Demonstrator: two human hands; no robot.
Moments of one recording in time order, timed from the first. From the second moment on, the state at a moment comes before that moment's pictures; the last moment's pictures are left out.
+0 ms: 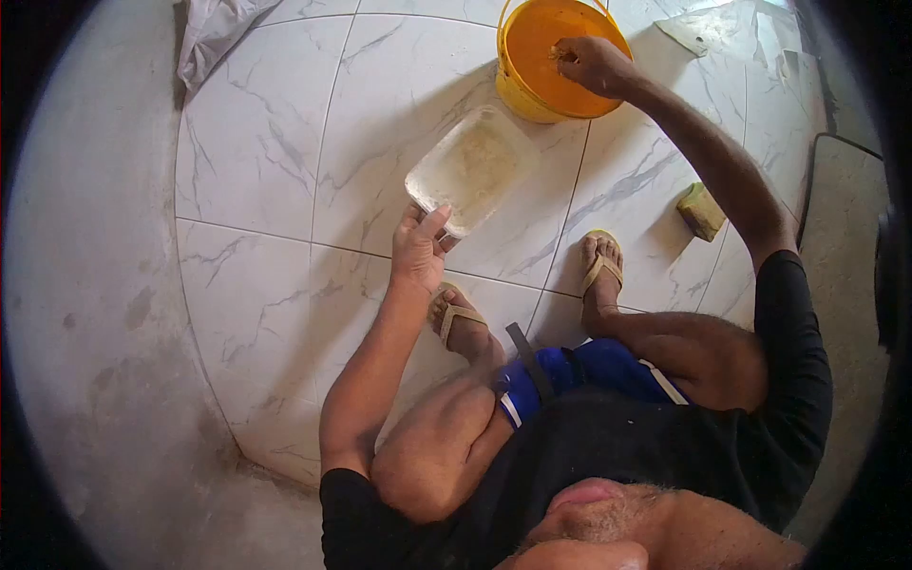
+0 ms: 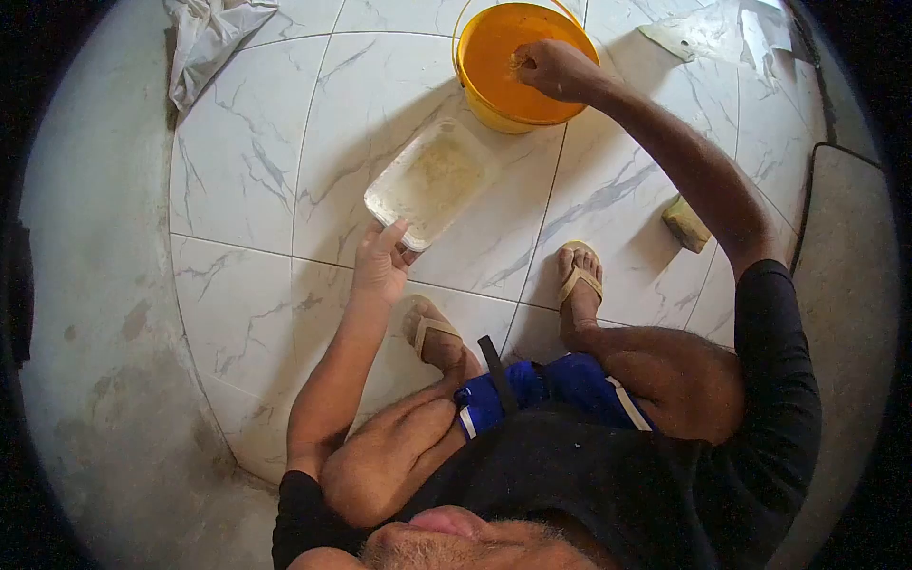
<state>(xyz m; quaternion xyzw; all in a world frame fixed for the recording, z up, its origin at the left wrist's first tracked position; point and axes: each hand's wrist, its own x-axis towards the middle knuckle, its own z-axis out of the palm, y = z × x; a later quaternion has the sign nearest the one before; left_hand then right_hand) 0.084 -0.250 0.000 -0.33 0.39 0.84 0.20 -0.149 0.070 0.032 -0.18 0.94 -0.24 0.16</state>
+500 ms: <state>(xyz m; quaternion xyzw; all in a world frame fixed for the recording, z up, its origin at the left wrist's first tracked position) 0.085 -0.263 -0.010 -0.31 0.41 0.84 0.17 -0.121 0.060 0.034 -0.20 0.96 -0.16 0.05</state>
